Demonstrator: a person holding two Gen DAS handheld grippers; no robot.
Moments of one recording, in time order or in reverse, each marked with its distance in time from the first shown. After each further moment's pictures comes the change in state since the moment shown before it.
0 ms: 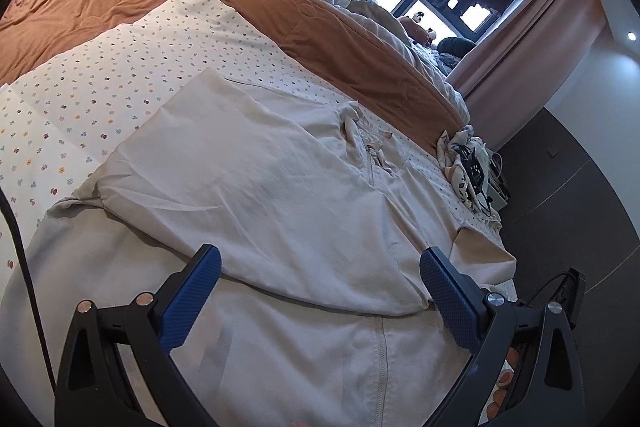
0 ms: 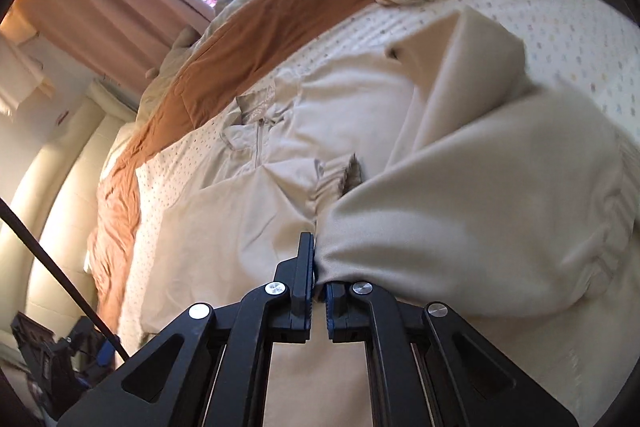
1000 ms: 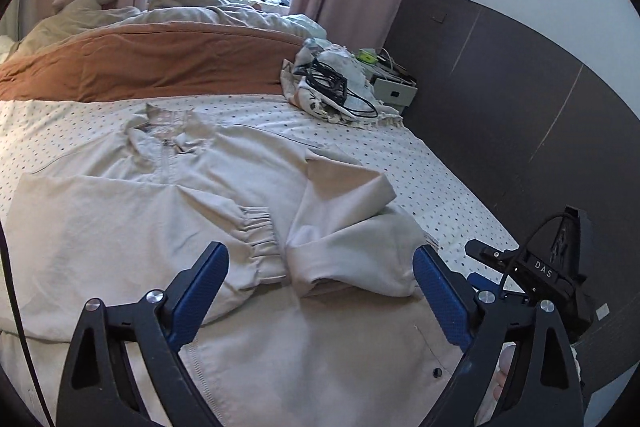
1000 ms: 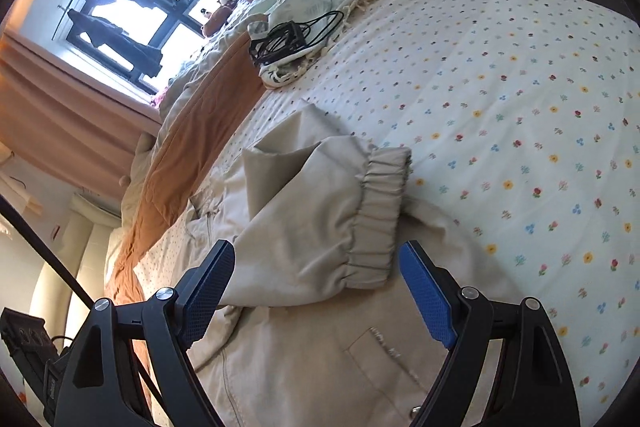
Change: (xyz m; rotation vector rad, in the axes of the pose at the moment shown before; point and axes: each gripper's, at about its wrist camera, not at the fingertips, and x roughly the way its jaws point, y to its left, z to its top) left arm 0.046 -0.242 -0.065 0.567 0.164 -0.223; right arm -0.127 -0.125 -0.017 0.289 -0.227 -0.046
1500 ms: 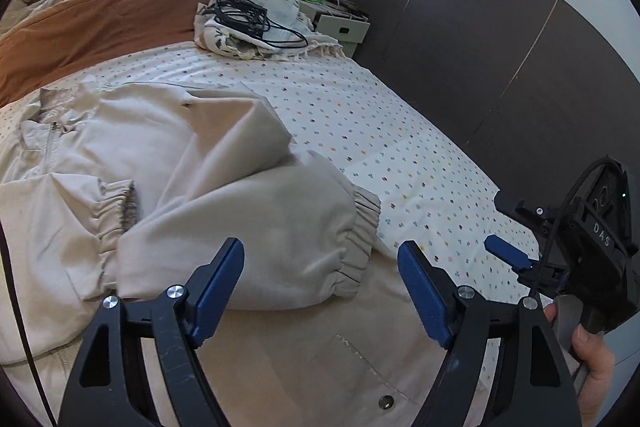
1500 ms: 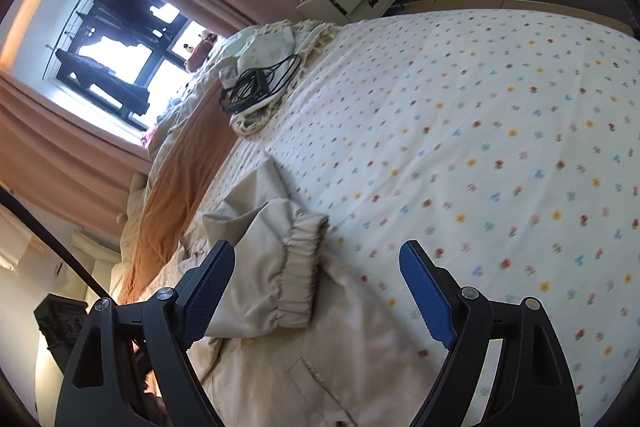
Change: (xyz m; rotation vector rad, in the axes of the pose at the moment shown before) left arm 0.116 -0.097 -0.019 0.115 0.206 -0.112; right arm -0.030 -0.074 0.048 0.081 -0.078 -0.015
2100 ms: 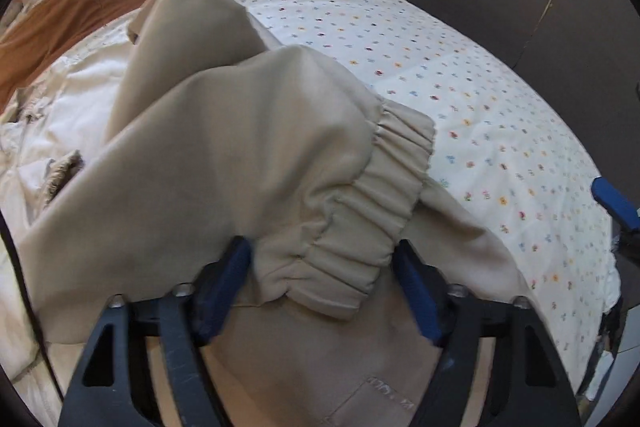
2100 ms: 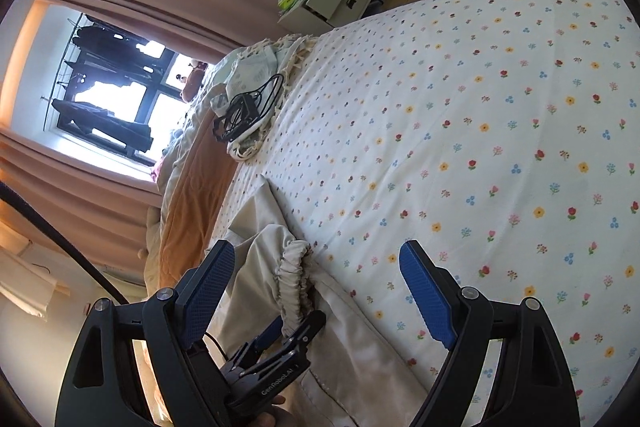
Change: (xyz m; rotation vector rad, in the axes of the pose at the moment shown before) left arm 0.096 -0.008 -0.024 0.107 0.165 0.187; right arm 0.005 -0.035 0.018 0.143 -0.007 0.071
